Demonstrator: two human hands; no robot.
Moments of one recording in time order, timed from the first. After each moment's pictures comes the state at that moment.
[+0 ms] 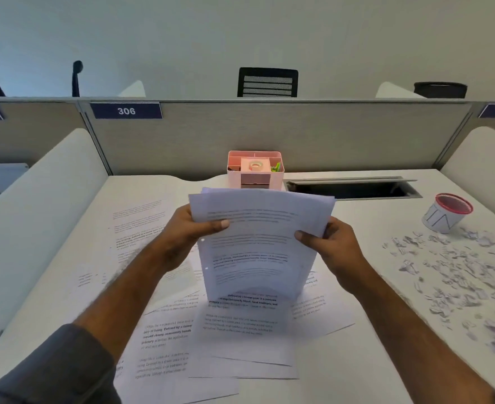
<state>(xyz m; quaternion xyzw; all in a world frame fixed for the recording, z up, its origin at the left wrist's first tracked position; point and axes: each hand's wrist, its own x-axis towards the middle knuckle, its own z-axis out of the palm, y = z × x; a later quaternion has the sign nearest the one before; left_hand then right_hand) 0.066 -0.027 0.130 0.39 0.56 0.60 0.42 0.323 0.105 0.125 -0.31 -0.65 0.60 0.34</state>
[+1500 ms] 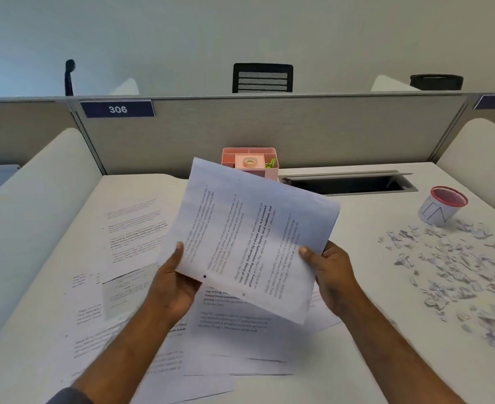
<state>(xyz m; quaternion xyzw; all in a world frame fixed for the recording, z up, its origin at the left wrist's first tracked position) 0.105 -0.067 0.054 -0.02 0.38 0.78 0.49 0.336 0.091 0.083 -0.40 -0.48 0.68 0.37</state>
